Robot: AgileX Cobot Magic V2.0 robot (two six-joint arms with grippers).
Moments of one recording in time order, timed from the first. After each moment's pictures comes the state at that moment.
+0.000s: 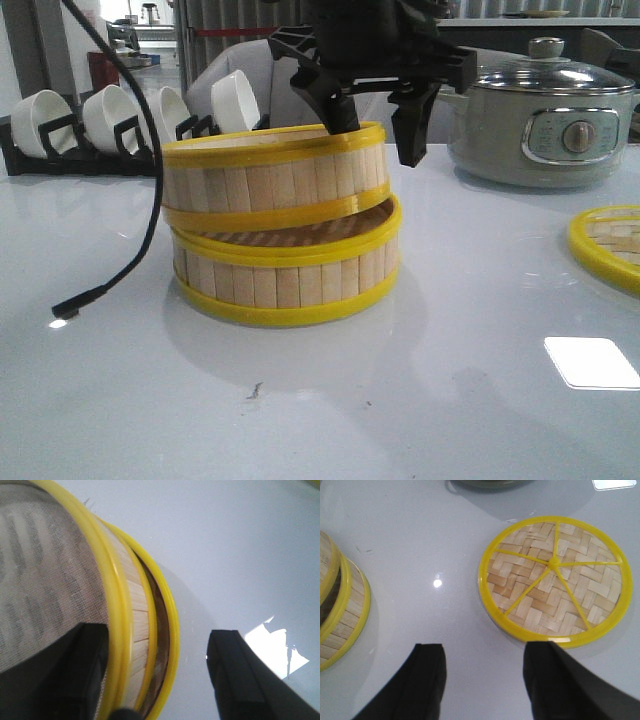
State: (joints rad) left arm -0.79 2.13 -2.04 0.08 1.07 -0.12; right arm -0.05 1.00 -0.88 0.09 0.63 0.12
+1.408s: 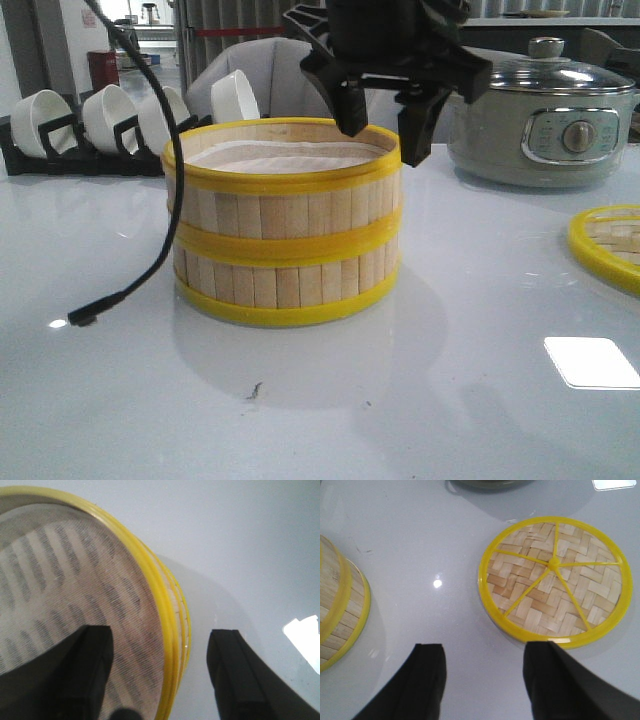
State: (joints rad) left arm -0.85 2.10 -2.04 0.22 1.12 -0.12; right arm -0.05 1.00 -0.88 0.09 0.63 0.12
